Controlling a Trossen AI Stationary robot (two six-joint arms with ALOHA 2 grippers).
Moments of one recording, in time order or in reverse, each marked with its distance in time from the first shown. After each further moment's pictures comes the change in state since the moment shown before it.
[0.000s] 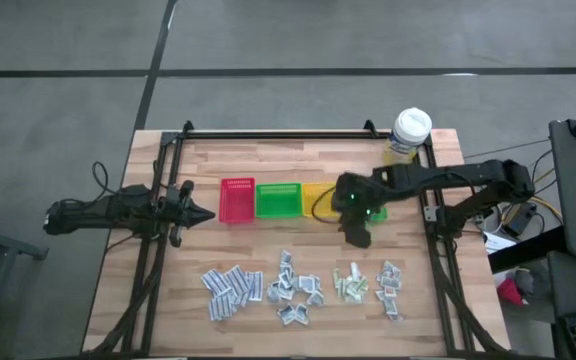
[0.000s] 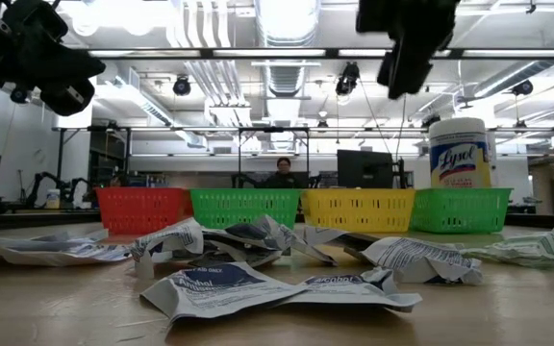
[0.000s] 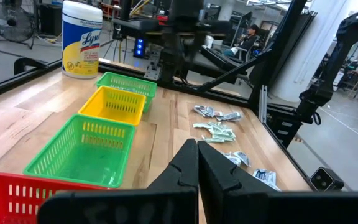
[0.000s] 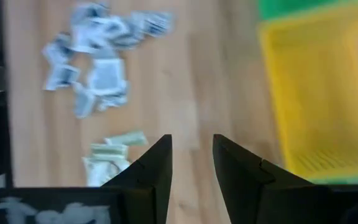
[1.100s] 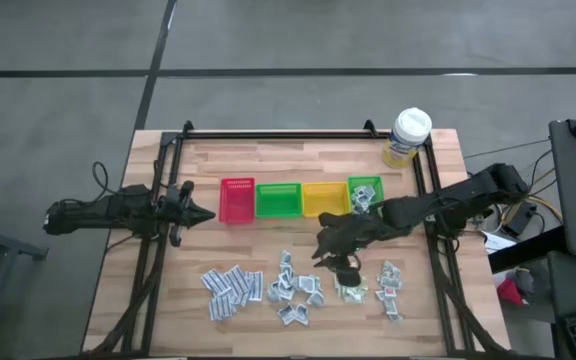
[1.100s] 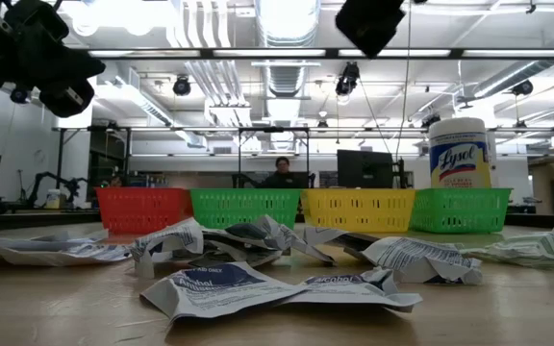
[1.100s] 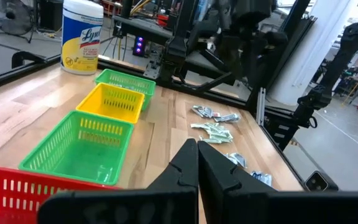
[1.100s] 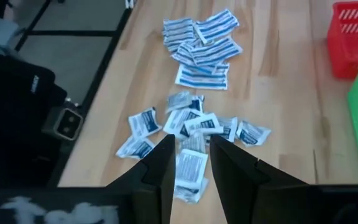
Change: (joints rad) left arm 0.000 0.000 0.000 0.000 0.000 -0.036; right arm 0.273 0.085 -0.033 0.479 0.107 -0.002
